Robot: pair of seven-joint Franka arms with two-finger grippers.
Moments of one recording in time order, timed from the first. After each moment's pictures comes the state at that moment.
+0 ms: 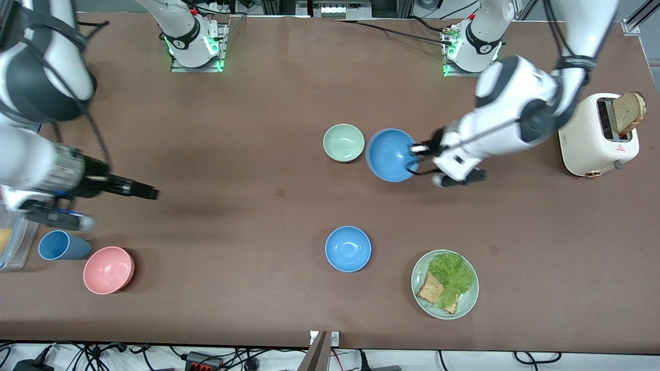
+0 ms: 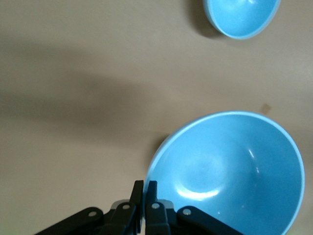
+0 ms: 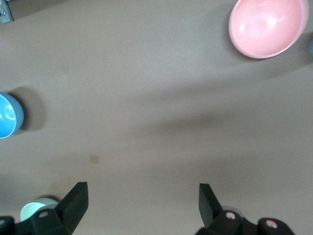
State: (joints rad) left arm 0.30 0.30 -0.81 -1.85 -0.23 2.01 -0.66; right arm 0.01 0.41 0.07 -1.24 0.13 1.61 0.25
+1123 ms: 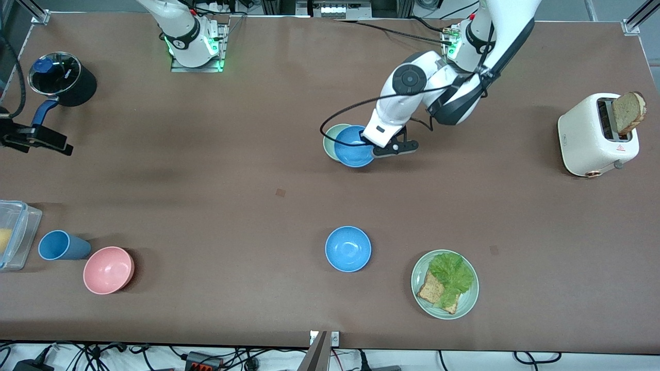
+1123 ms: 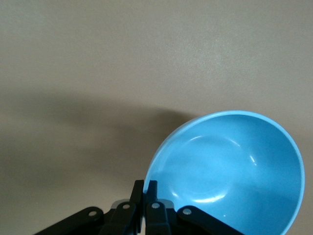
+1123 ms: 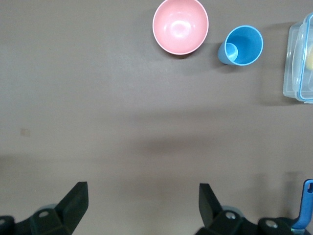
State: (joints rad) left arm 0.12 0.42 -0.83 -2.10 0.23 2.37 -1.07; right arm -0.05 0.10 -0.04 -1.56 0.02 1.64 -0.03
